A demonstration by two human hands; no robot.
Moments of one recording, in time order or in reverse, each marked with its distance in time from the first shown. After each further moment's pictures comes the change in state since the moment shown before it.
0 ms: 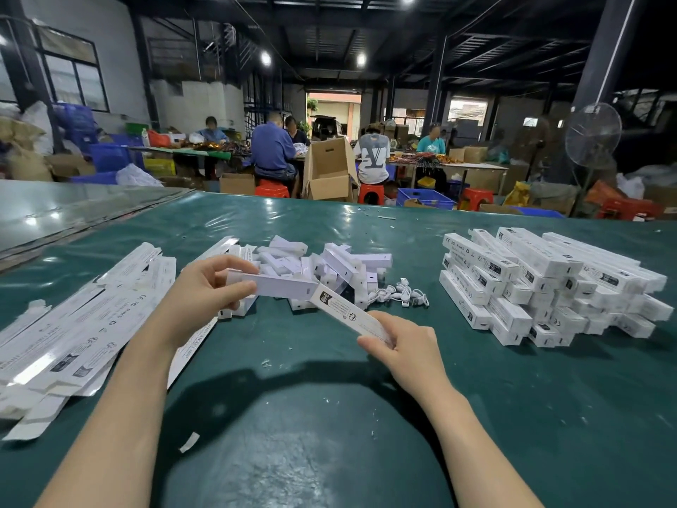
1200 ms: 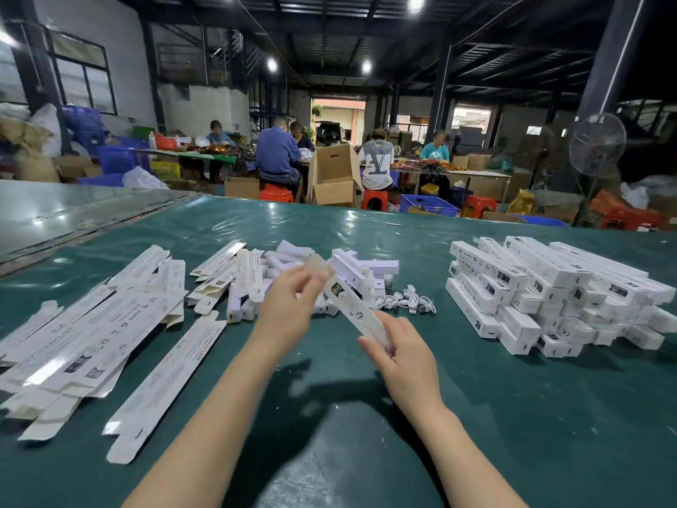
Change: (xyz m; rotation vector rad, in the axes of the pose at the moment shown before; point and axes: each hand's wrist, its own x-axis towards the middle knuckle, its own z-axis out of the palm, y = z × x) left_hand -0.004 0.015 0.082 0.037 0.074 0.084; right_hand -0.007 -0.021 0.013 0.064 0.118 -0.001
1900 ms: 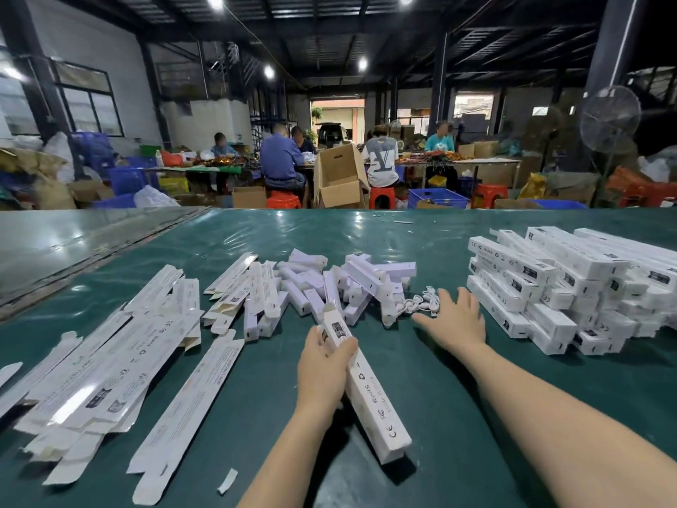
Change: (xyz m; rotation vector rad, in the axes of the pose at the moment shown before) left_hand -0.025 -0.040 0.036 -0.209 0.096 -0.405; right_hand 0.093 0.085 0.003 -0.447 -0.088 0.440
